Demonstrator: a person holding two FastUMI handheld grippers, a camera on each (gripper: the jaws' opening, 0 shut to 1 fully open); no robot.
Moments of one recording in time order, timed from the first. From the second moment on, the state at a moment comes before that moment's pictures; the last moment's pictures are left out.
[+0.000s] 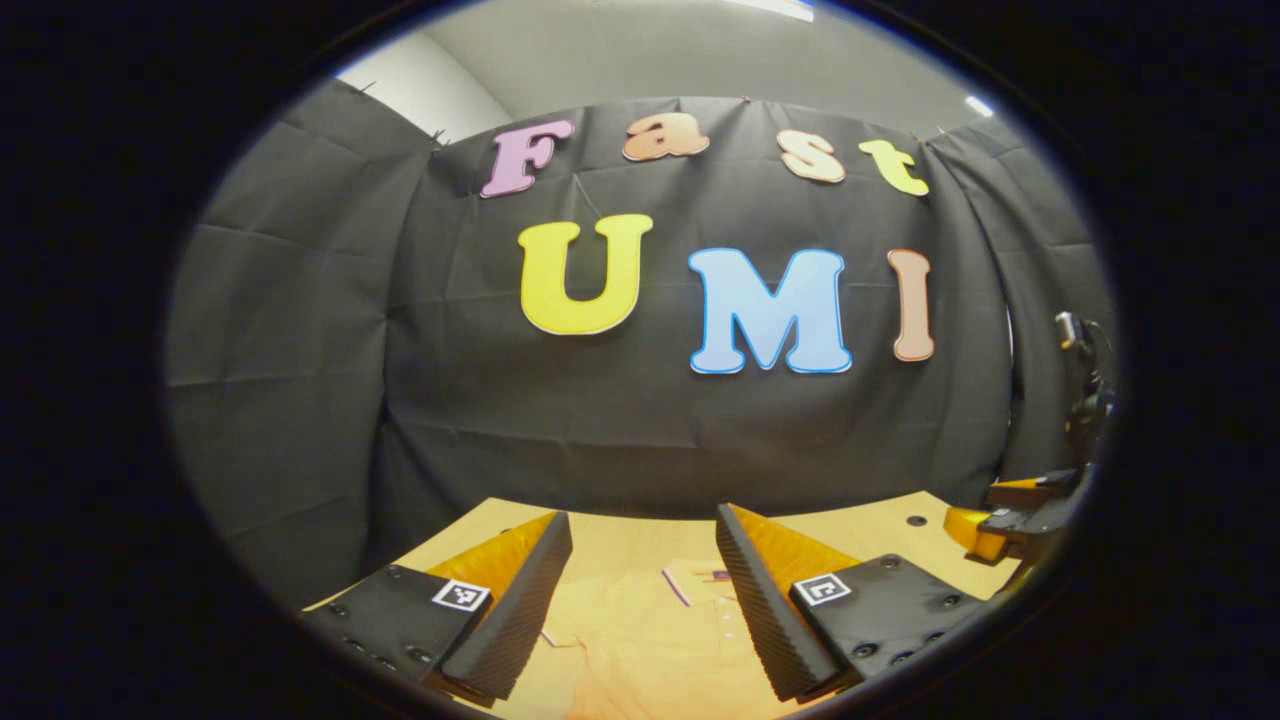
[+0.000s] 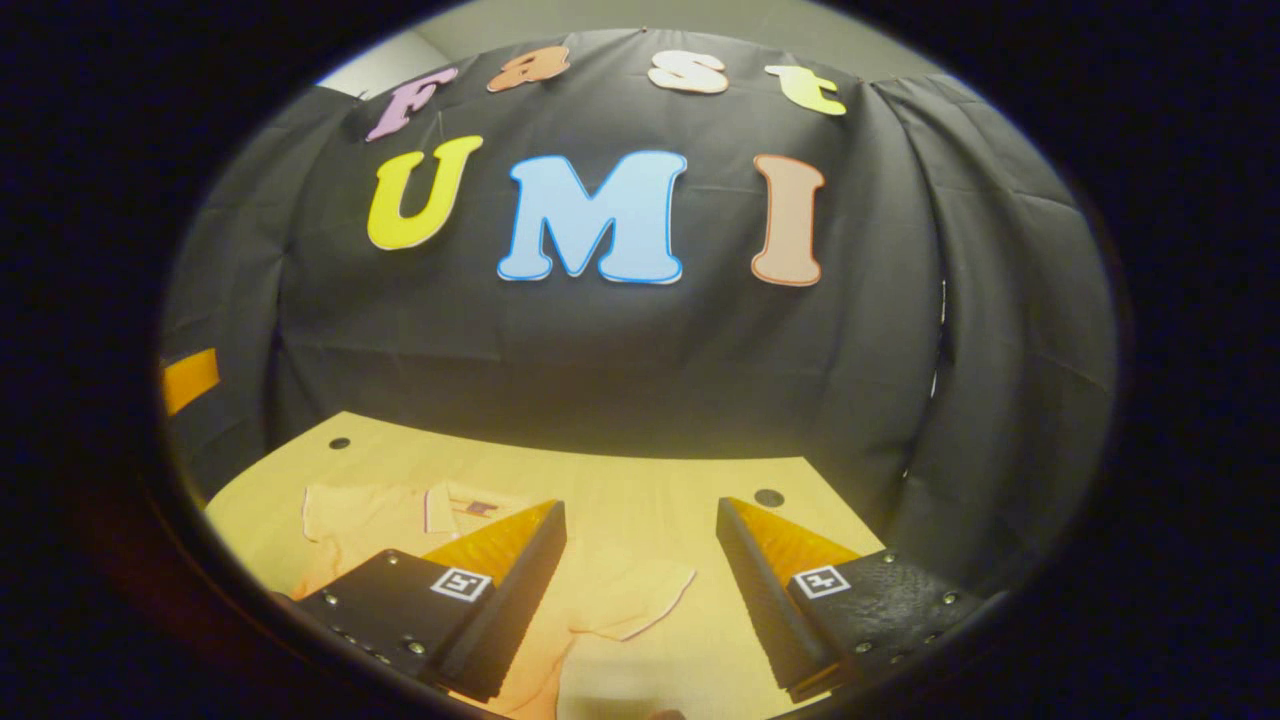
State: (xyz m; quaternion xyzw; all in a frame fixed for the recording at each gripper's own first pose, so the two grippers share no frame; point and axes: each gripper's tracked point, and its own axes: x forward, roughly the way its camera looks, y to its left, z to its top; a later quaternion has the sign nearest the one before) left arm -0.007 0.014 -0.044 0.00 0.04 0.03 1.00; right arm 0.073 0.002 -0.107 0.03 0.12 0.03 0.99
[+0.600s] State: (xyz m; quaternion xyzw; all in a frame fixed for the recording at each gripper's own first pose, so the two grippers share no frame) left arm -0.005 0.016 -0.068 0.01 0.06 0.04 1.00; right arm 0.129 -0.001 -0.209 0.07 0.25 0.03 0.97
